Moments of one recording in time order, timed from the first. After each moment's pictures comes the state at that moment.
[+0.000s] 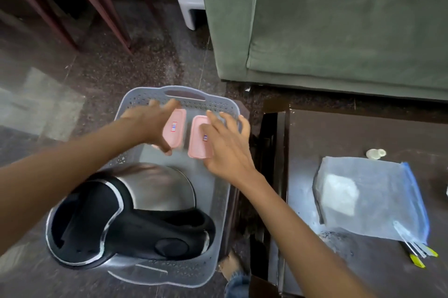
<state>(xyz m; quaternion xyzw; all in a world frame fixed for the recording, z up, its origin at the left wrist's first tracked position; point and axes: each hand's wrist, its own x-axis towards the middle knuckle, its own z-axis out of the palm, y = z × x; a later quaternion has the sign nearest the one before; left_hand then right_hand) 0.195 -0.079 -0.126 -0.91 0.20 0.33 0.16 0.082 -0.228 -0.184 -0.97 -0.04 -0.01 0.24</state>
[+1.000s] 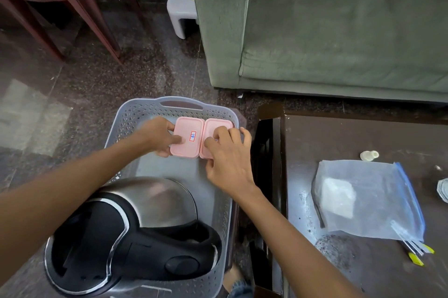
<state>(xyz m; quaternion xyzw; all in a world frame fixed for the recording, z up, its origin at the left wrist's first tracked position) 0.208 -0.081 -0.176 -0.89 -0.01 0.40 -0.21 0.083 -0.221 -0.187 -0.98 0.04 -0.03 0.20</state>
